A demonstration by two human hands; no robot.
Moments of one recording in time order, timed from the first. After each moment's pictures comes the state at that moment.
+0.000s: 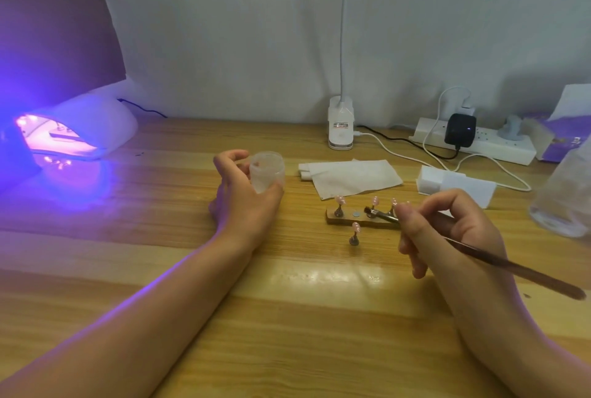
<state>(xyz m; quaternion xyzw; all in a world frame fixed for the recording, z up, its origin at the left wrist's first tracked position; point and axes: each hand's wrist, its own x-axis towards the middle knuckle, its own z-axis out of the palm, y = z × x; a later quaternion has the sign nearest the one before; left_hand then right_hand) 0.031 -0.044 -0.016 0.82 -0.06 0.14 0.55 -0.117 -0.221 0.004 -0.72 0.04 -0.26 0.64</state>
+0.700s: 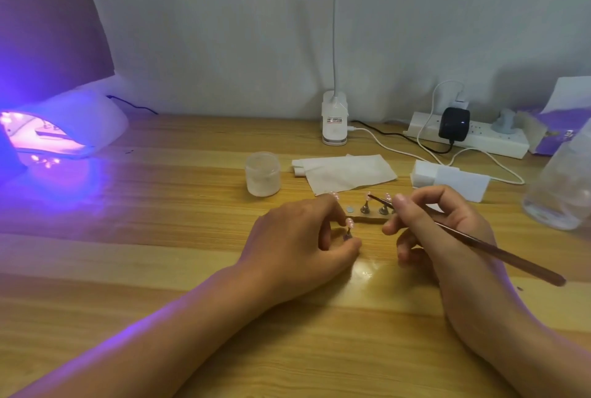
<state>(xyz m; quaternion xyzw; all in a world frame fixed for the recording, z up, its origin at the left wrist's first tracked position) -0.018 -0.066 -0.020 0.87 -0.37 0.09 0.31 -0.111 -0.227 -0.001 -0.67 0.09 -0.23 0.70</state>
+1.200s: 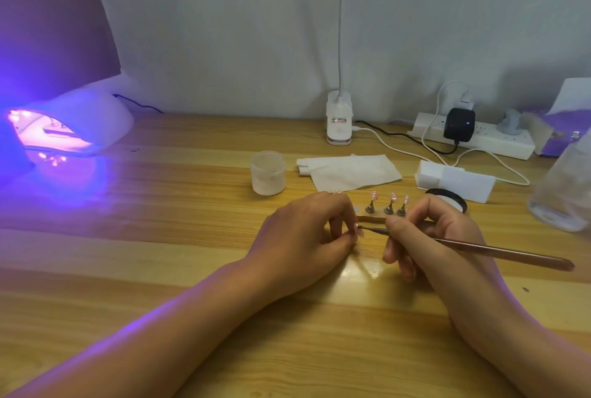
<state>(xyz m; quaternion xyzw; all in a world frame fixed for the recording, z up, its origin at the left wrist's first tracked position) -0.015 -0.064 -0.017 0.84 -0.41 0.05 0.36 -0.111 -0.225 -0.005 -0.74 0.07 -0.18 0.65</state>
